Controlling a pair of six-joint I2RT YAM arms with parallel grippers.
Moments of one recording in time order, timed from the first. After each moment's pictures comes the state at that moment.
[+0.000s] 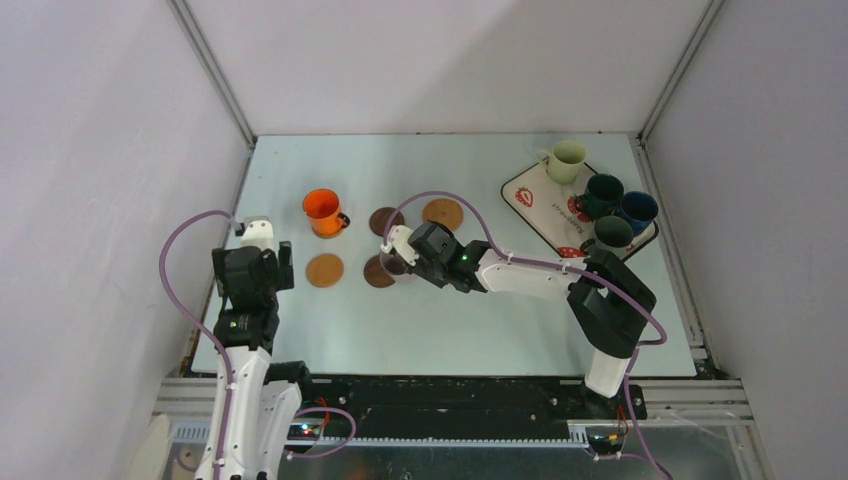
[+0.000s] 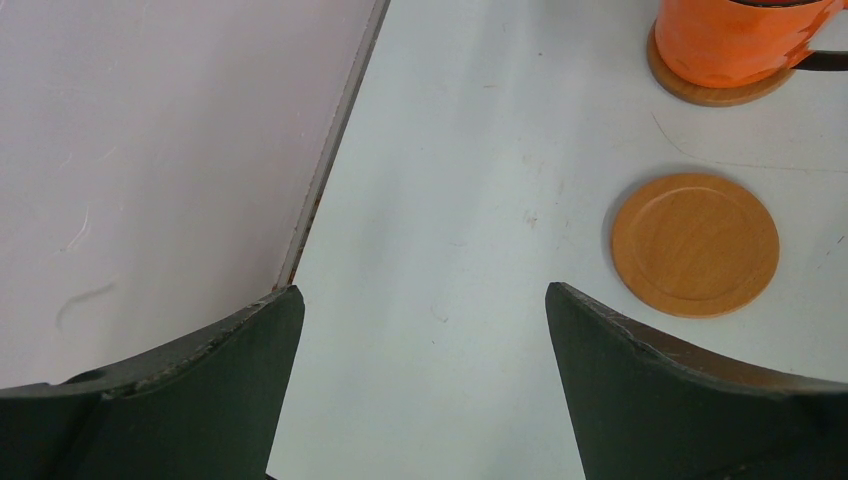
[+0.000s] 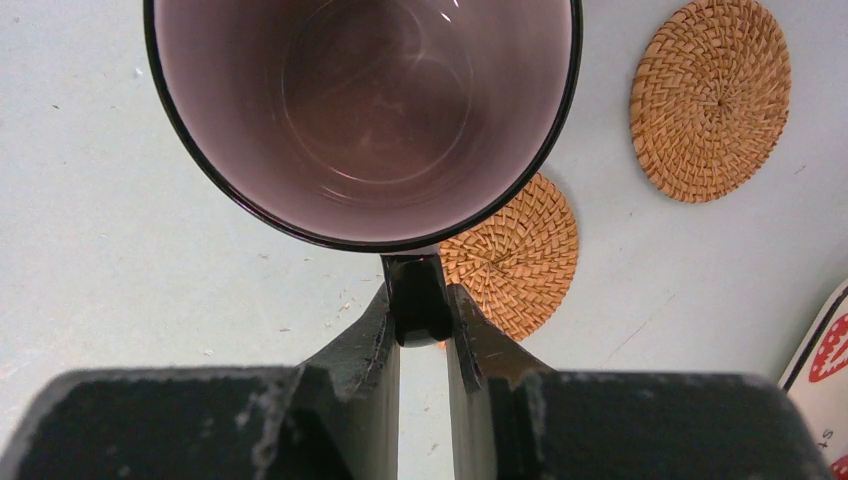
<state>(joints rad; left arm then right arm) 0.10 0.58 0.55 -0.44 -0.35 0.19 0.97 1.78 1.21 -0.28 0.18 -0.27</state>
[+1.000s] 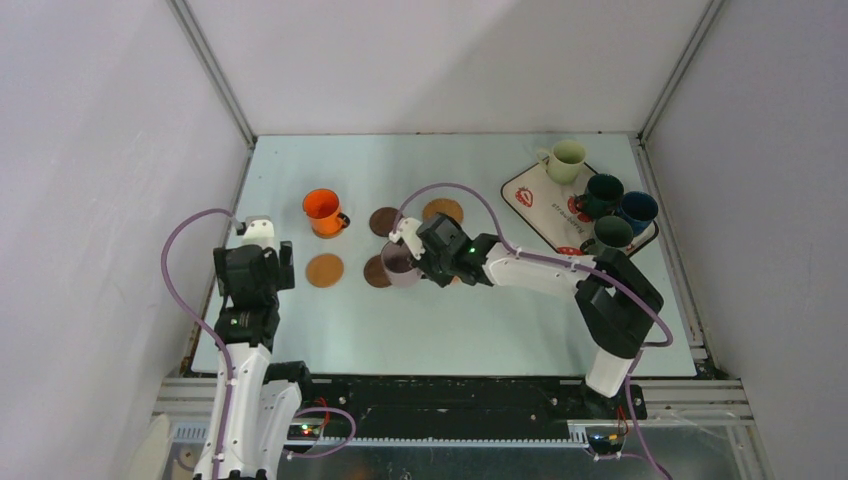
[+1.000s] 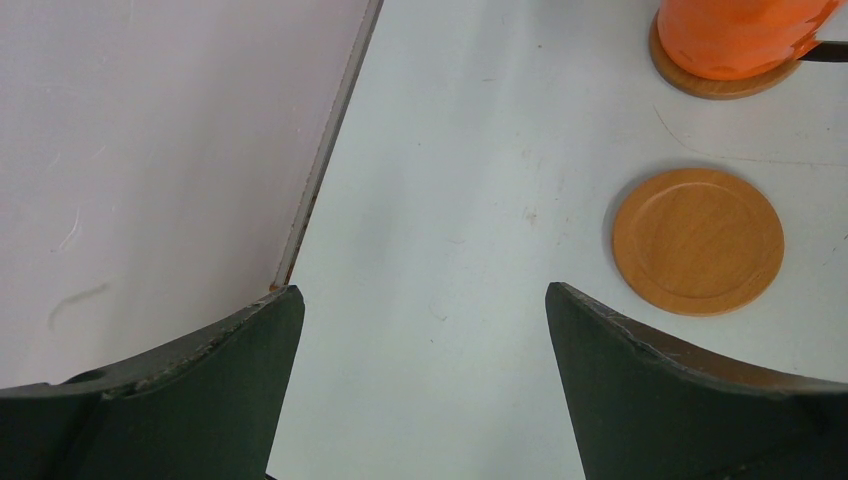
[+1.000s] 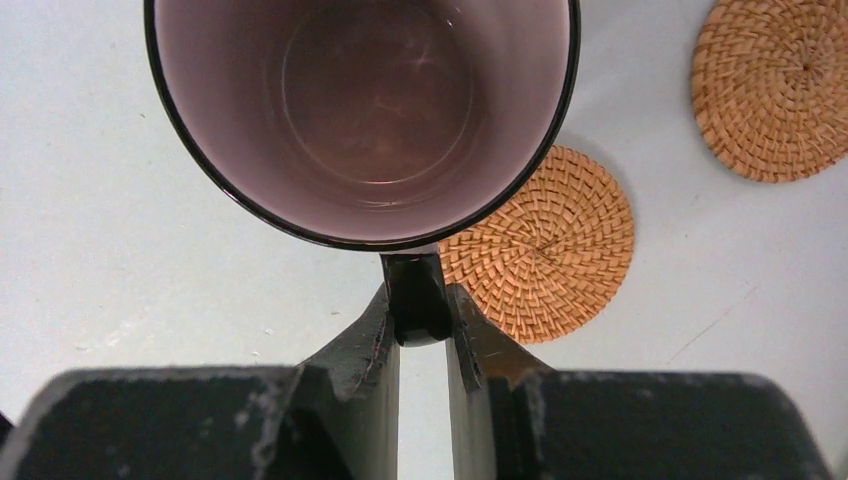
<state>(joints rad) 0.10 0.60 0.55 -0.43 -0.35 0.19 0.93 1.76 1.21 -0.31 0.05 -0.16</state>
